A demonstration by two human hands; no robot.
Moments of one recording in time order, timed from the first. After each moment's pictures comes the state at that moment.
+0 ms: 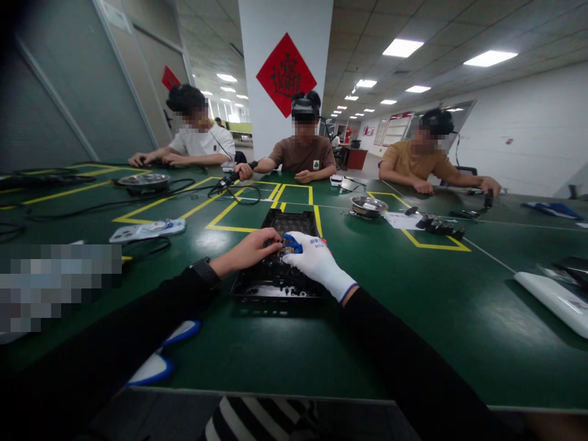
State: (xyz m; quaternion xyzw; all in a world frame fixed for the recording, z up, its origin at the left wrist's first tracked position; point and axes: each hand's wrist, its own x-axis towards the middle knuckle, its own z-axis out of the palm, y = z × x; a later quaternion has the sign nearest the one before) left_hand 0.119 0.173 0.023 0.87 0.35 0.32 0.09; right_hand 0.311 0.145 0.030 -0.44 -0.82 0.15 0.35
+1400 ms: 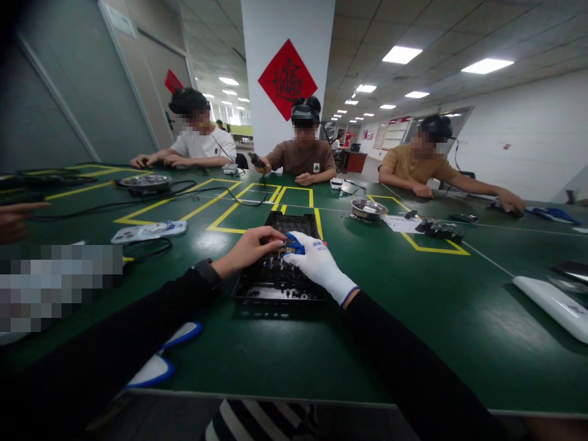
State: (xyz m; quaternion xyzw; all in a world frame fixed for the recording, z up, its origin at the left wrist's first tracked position) left_hand 0.116 0.169 0.028 0.82 0.34 0.41 0.19; right_hand 0.312 0.143 0.032 -0.44 -0.81 0.14 0.37
